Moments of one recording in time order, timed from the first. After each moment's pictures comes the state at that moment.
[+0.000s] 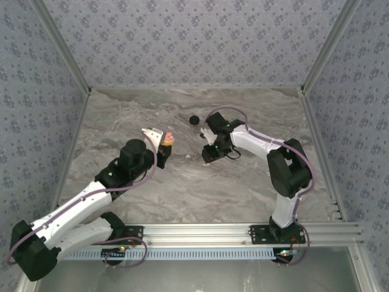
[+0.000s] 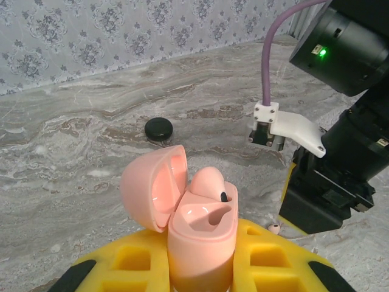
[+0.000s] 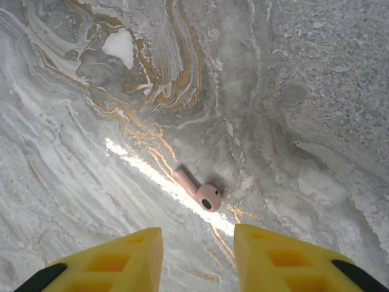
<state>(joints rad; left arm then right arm) -0.73 0.91 0.68 -0.13 -0.12 -0.16 0.58 1.82 1.30 -0.77 -0.24 0.06</state>
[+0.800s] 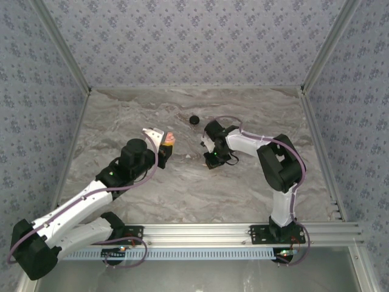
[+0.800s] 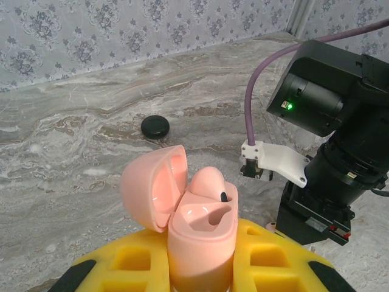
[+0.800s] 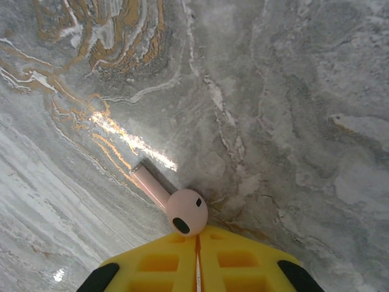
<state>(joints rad) -0.73 0.92 0.68 -0.13 -0.10 -0.16 0.60 1.92 1.25 -0.73 -0.23 0.09</state>
